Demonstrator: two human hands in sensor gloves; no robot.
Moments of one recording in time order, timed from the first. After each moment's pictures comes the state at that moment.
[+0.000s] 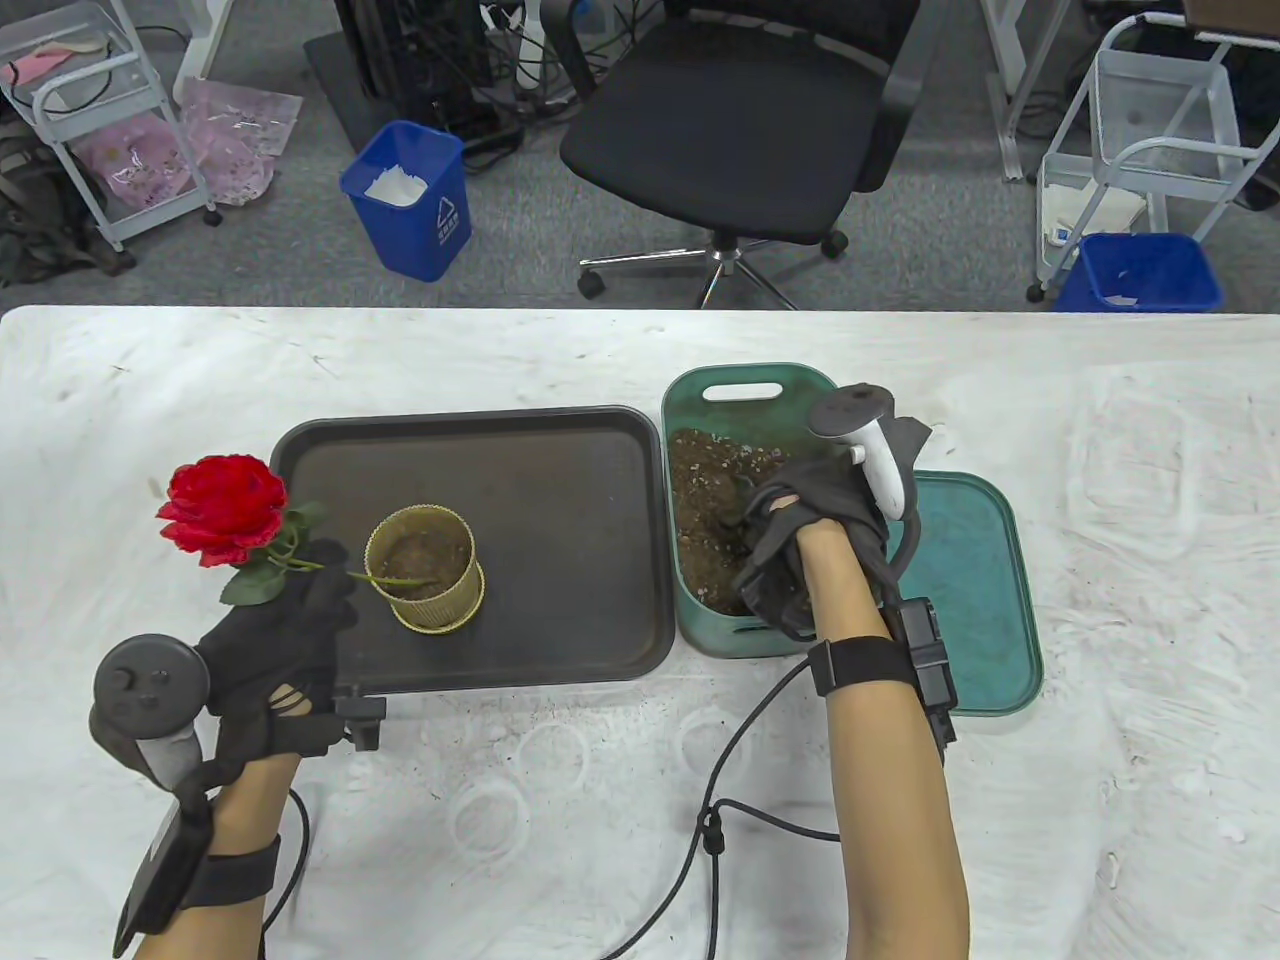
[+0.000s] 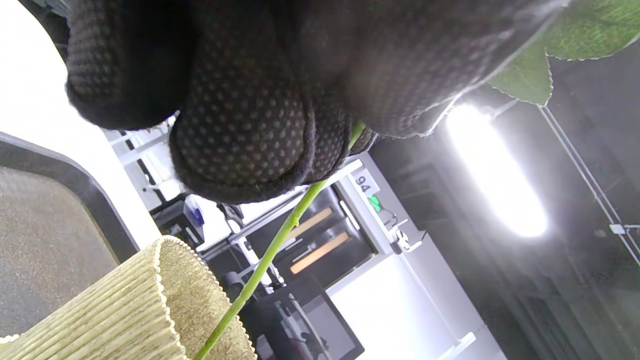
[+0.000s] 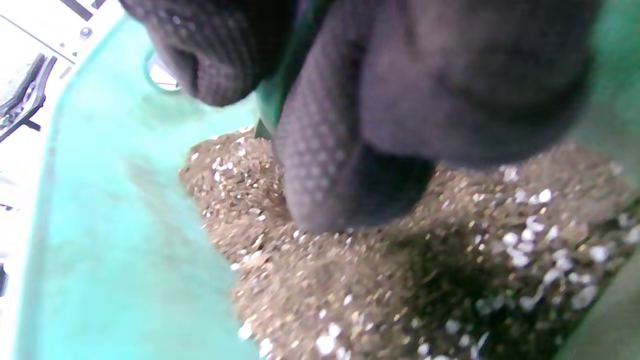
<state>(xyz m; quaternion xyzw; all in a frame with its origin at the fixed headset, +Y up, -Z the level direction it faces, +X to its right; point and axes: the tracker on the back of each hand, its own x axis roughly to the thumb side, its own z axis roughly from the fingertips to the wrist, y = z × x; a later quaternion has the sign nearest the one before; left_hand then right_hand) -0.342 -0.669 -0.213 0.21 0.05 0.48 0.85 0.134 -0.658 -0.364 -0.21 0.28 0.86 0.36</state>
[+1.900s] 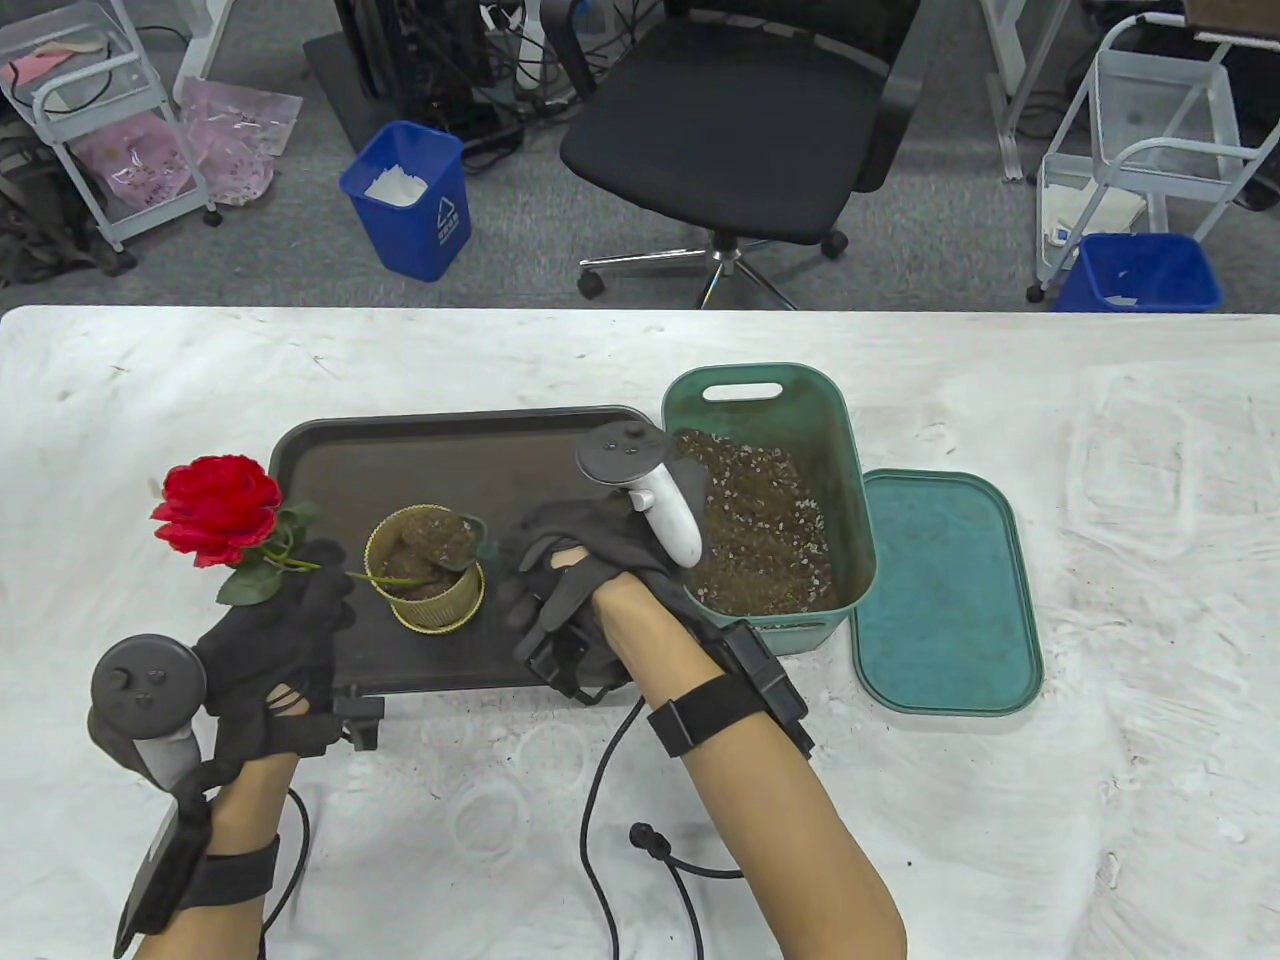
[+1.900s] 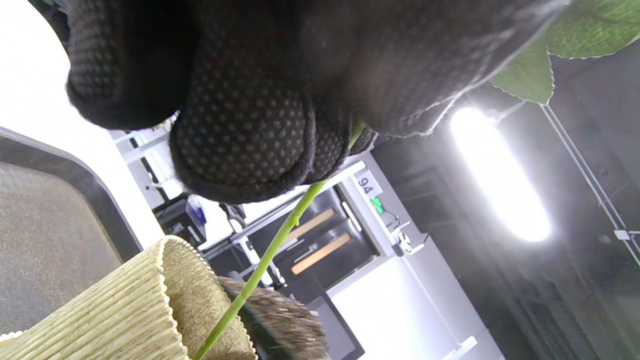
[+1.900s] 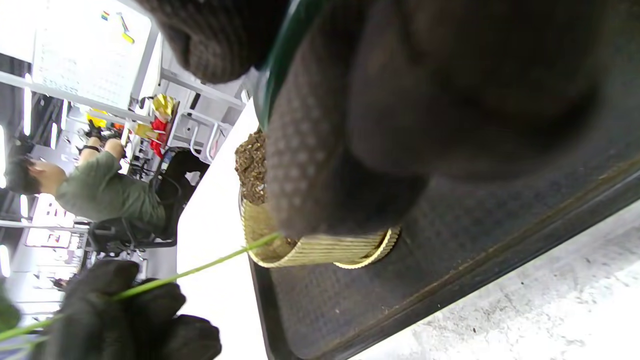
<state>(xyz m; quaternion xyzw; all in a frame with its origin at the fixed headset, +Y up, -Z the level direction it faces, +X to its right) -0.343 -0.669 -0.213 0.21 0.05 0.49 0.84 -0.051 -0.646 -0.323 -0.01 0.35 0.82 0.46</state>
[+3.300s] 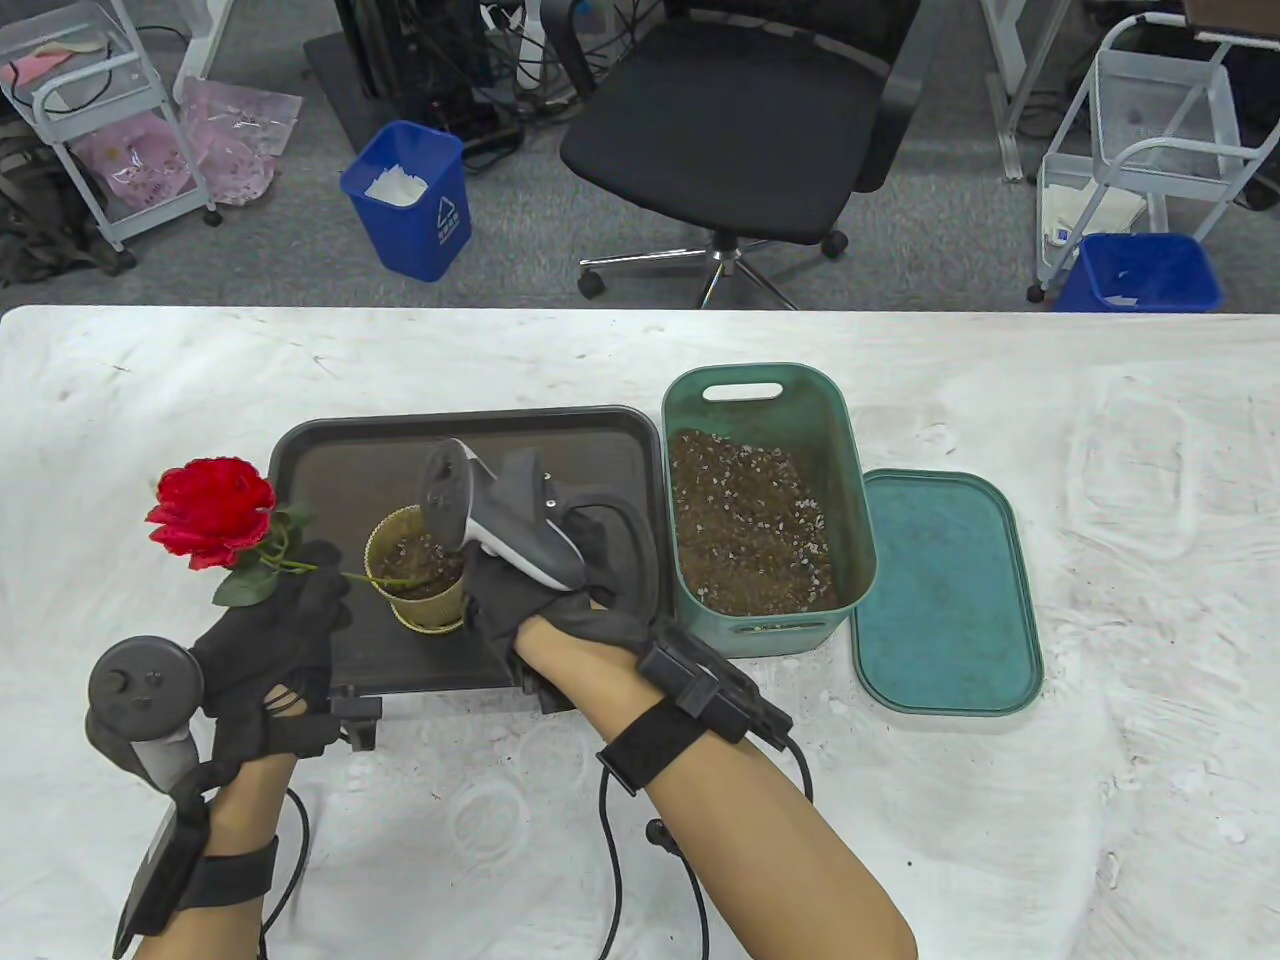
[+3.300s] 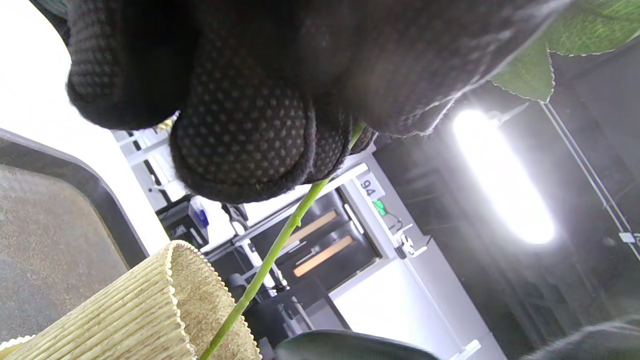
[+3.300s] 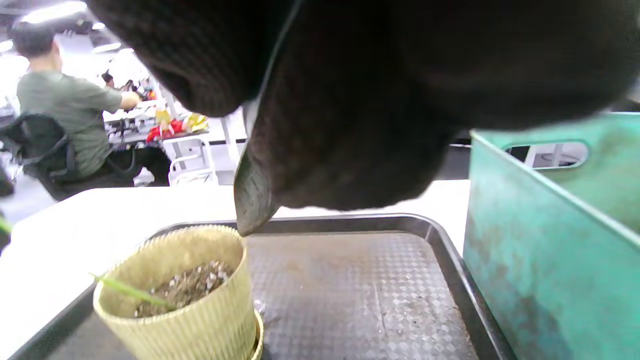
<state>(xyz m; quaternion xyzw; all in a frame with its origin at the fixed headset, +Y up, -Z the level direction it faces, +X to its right) -0.347 -0.673 -0.213 0.21 0.06 0.49 0.84 -0.084 -0.552 -0.280 0.06 0.08 0.99 0.10</state>
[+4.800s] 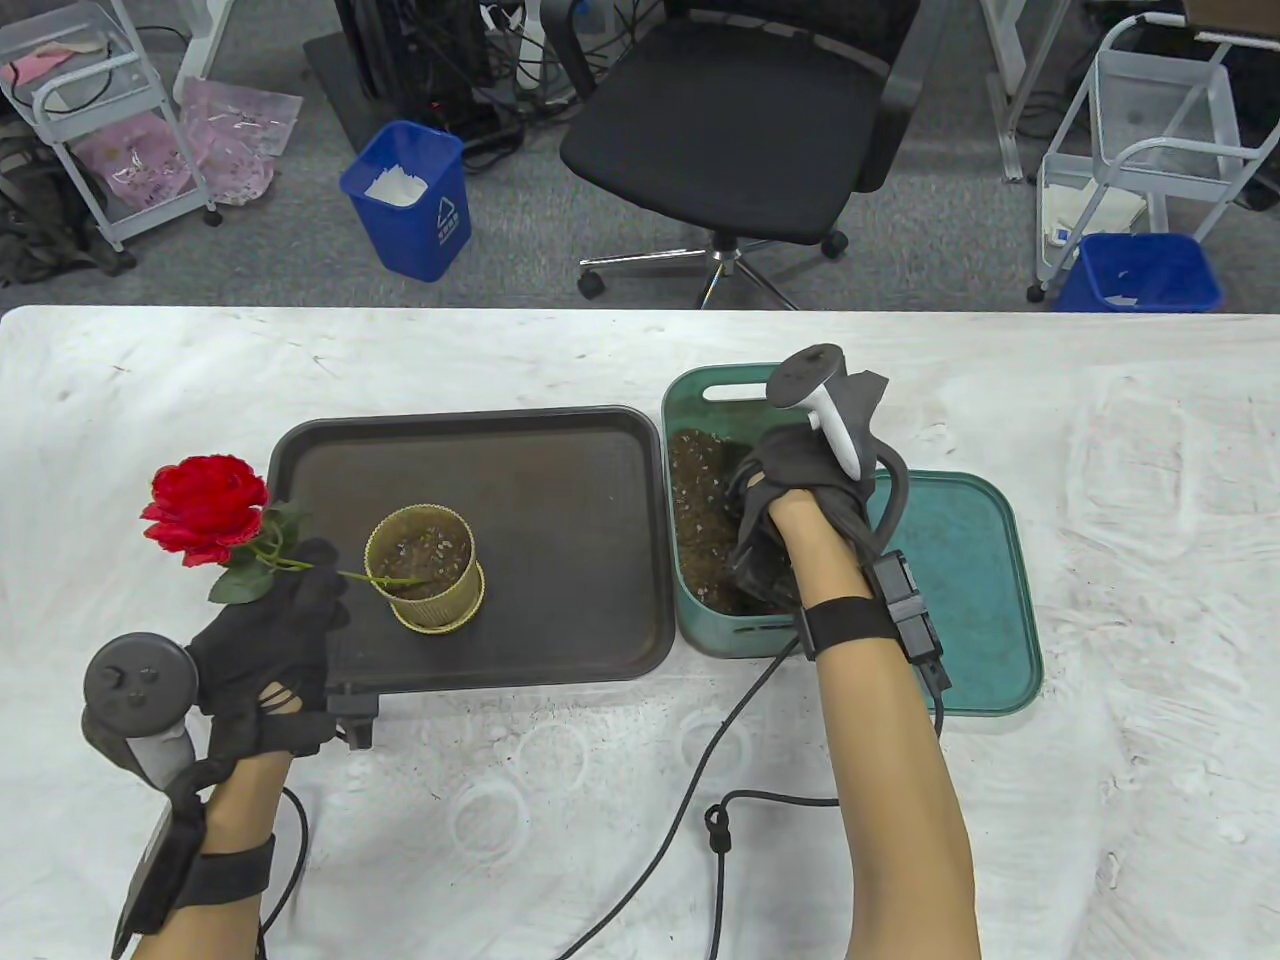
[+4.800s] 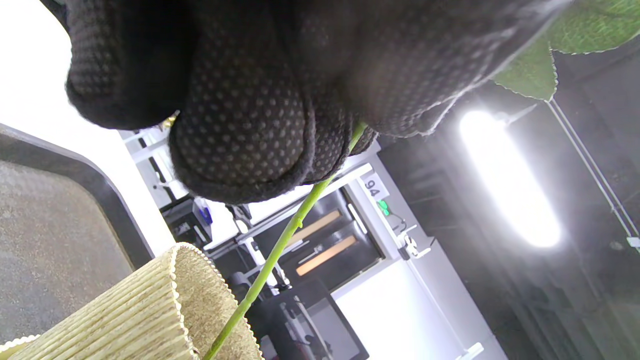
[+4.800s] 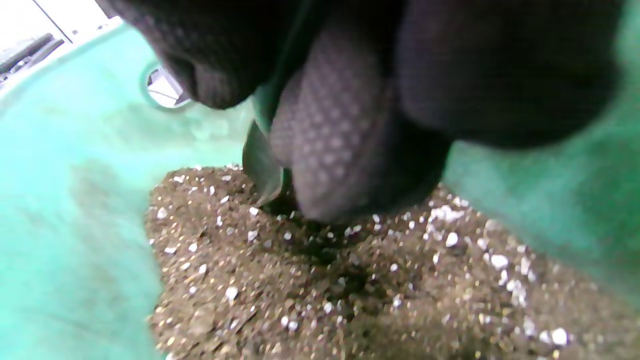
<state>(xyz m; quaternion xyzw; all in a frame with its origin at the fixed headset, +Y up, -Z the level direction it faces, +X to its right) -0.351 -0.673 -0.215 0.20 0.06 0.50 0.84 0.118 -0.644 -0.391 -0.22 0.23 0.92 0.23</state>
